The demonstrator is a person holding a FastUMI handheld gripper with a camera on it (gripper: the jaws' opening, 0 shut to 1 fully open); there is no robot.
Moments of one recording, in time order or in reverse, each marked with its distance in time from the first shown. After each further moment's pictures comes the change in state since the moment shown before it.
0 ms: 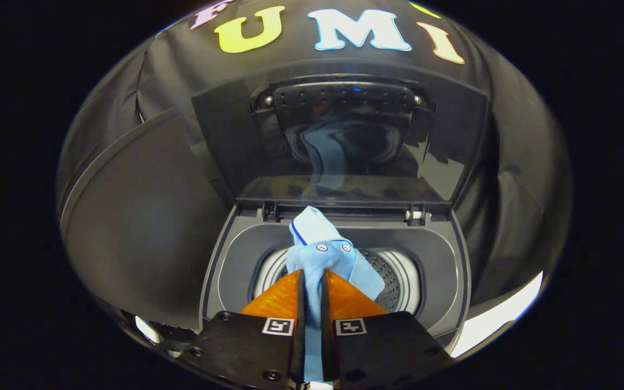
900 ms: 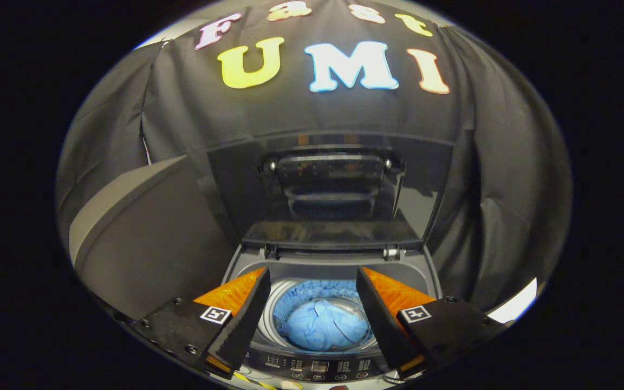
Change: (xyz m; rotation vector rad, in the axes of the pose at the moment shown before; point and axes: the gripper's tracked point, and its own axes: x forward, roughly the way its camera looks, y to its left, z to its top) arm -0.074 -0.007 0.057 -0.016 -0.269 -0.032
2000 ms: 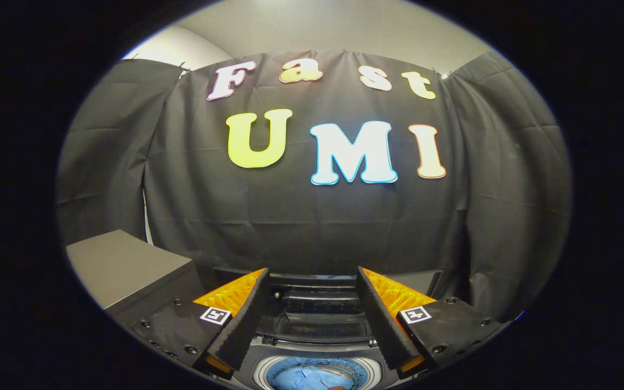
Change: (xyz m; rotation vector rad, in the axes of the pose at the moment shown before) arm 0.000 0.002 0.160 -0.053 -0.421 -0.044
